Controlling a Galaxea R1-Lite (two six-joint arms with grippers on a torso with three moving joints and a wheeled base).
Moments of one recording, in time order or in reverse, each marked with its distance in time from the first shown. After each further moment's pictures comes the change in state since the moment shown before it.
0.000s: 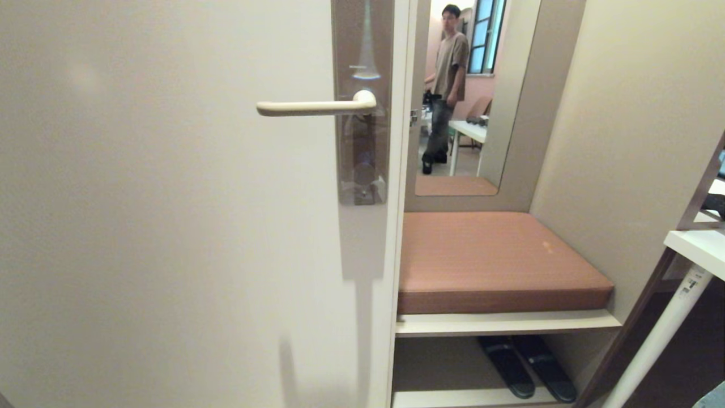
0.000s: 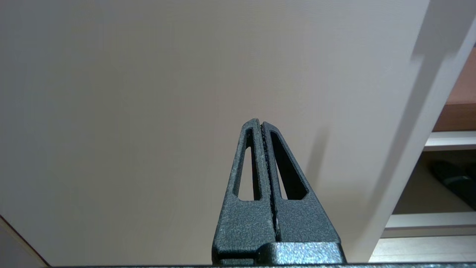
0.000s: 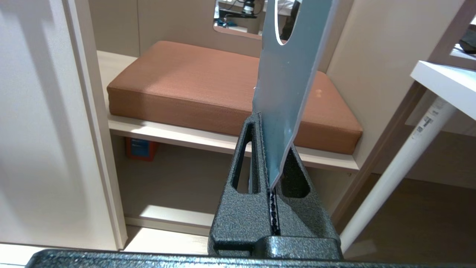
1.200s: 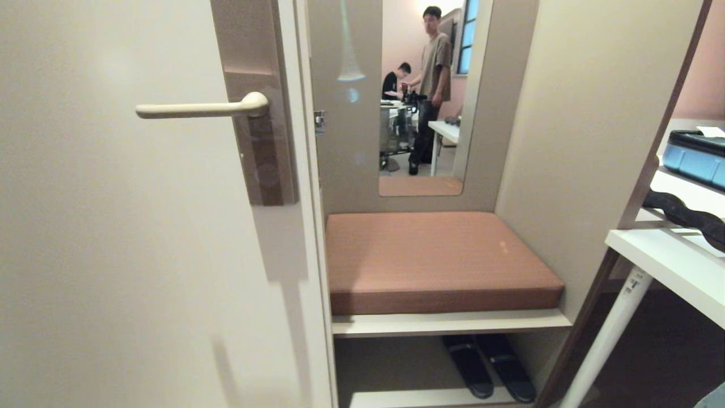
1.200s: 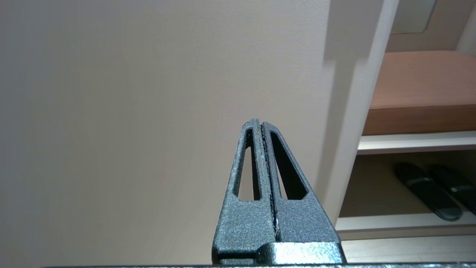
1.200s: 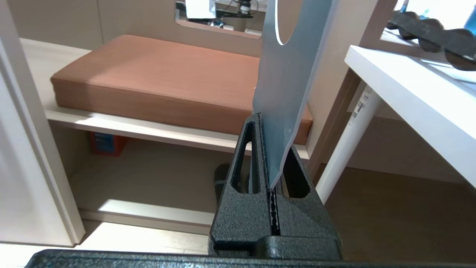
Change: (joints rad) left arm 0.001 0.000 0.000 -0.002 0.000 -0.004; right arm 0.000 0.000 0.000 0.001 0.000 0.000
